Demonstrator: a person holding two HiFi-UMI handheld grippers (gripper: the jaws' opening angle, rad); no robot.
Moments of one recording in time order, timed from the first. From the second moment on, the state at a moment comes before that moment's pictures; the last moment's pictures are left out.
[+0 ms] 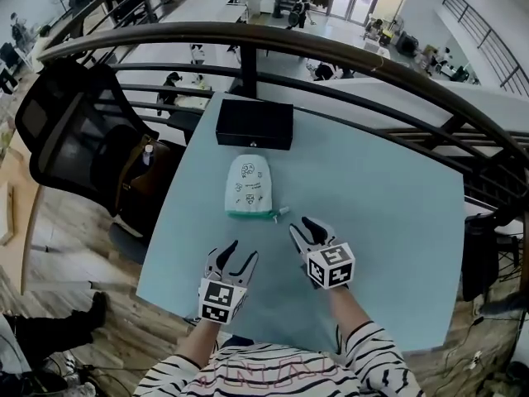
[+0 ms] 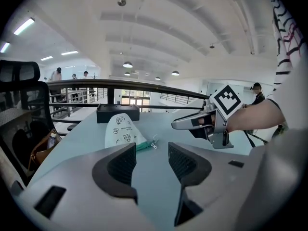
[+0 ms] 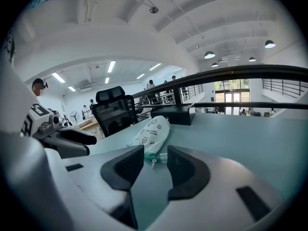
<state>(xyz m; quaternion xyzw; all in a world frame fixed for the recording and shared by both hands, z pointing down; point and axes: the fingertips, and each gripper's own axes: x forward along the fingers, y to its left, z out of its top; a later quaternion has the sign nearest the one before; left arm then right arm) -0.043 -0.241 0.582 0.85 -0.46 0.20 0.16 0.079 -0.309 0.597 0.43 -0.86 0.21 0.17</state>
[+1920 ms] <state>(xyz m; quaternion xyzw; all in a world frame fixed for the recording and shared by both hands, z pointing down) -0.040 -0.246 0.629 0.84 -0.45 0.24 0.19 0.043 -0.314 0.655 0.31 -0.90 0.13 0.30</state>
